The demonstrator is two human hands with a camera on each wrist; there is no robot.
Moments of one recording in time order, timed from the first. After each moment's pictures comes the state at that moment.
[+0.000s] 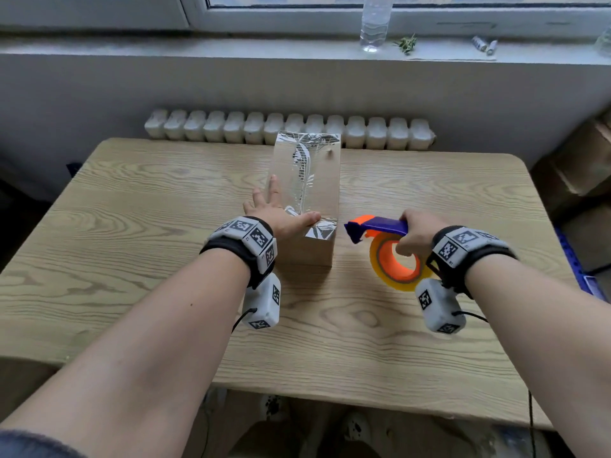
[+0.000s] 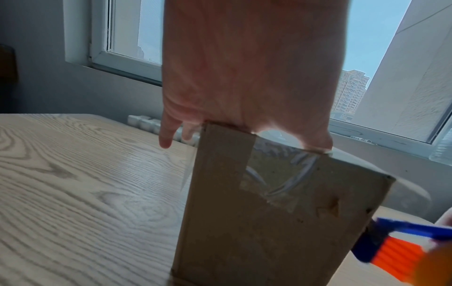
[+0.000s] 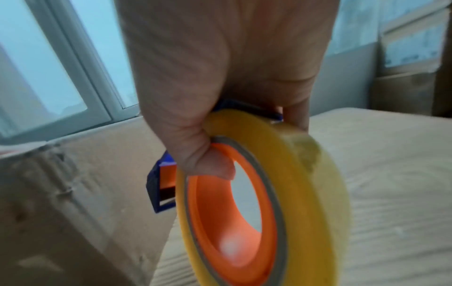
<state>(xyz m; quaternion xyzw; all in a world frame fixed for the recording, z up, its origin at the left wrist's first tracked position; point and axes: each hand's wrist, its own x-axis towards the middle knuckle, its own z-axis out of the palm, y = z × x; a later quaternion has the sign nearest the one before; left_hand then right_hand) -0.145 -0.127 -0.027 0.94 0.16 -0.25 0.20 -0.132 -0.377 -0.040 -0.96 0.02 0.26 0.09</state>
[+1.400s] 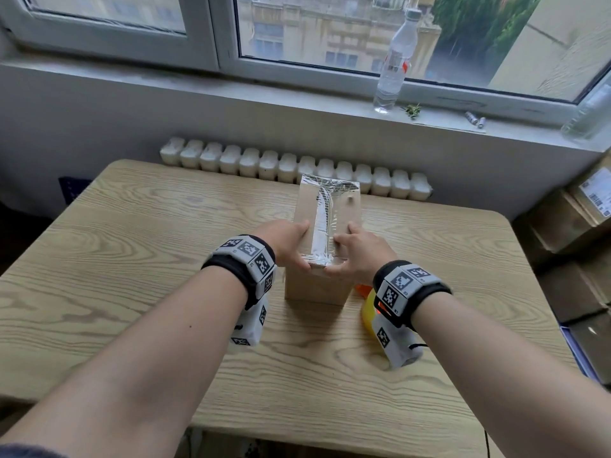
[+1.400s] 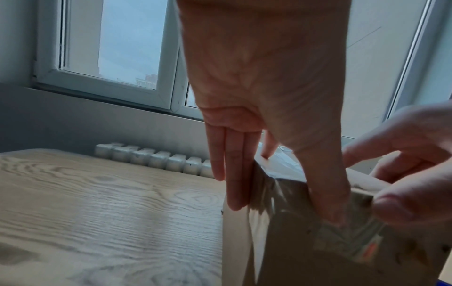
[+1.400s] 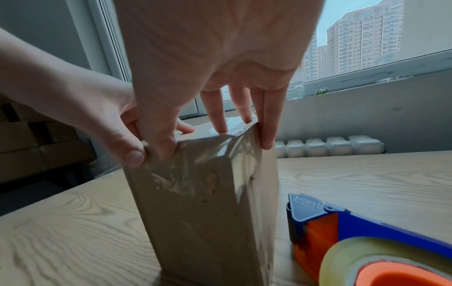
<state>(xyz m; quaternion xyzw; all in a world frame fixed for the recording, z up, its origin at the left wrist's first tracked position) -0.127 -0.072 -0.006 0.97 -0.13 -0.18 0.07 -0.140 -0.244 -0.002 -0.98 -0.14 0.15 0.06</state>
